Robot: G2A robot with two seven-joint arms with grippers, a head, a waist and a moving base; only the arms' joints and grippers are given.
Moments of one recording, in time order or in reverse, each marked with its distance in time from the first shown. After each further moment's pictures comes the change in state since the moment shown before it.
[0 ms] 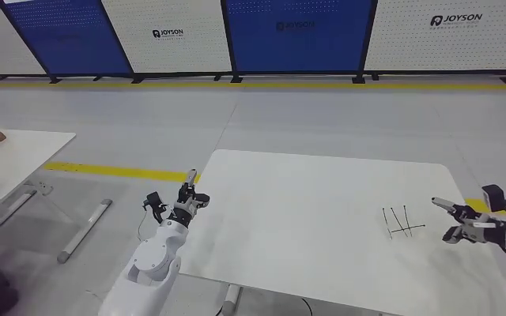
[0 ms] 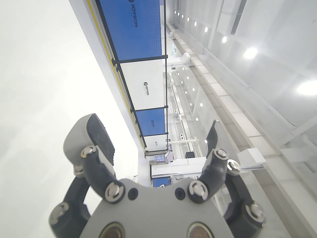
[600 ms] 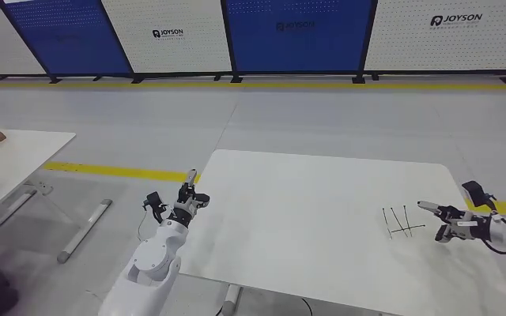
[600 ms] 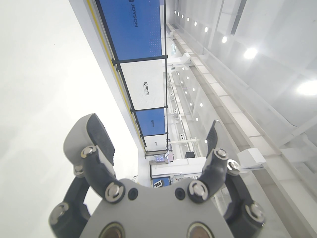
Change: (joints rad) left arm 0.000 0.000 0.000 0.000 0.000 0.000 0.000; right arm 0.080 -0.011 -0.100 0.091 -0.035 -0.114 0.027
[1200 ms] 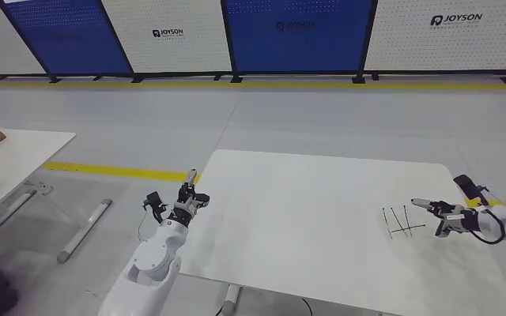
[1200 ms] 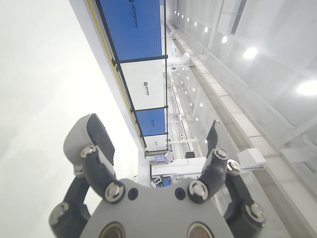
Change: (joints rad) left arm 0.000 0.000 0.000 0.000 0.000 0.000 0.000; right arm 0.090 -0.016 -0.114 0.058 -0.100 0.003 -0.055
